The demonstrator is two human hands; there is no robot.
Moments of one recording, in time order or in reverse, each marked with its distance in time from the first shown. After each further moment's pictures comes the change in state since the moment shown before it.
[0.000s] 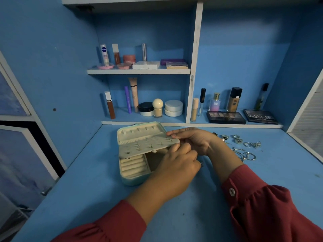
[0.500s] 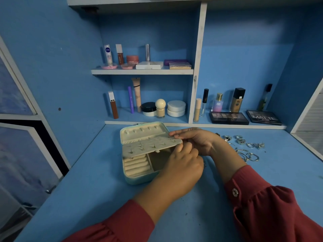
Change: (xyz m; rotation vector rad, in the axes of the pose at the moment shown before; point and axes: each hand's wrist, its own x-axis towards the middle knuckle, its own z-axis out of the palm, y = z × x) left_hand 0.006 0.005 0.005 0.112 -0.019 -0.028; right_hand -0.001 0.001 -0.001 -0.005 -0.001 -0.001
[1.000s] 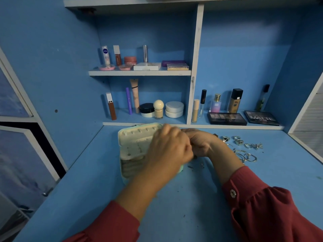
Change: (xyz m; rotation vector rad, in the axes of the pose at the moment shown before) left_hand 0.006 -0.032 -0.037 -0.265 0.251 -0.268; right_hand 0.000 0.001 -0.003 -0.099 -0.106 -0.051
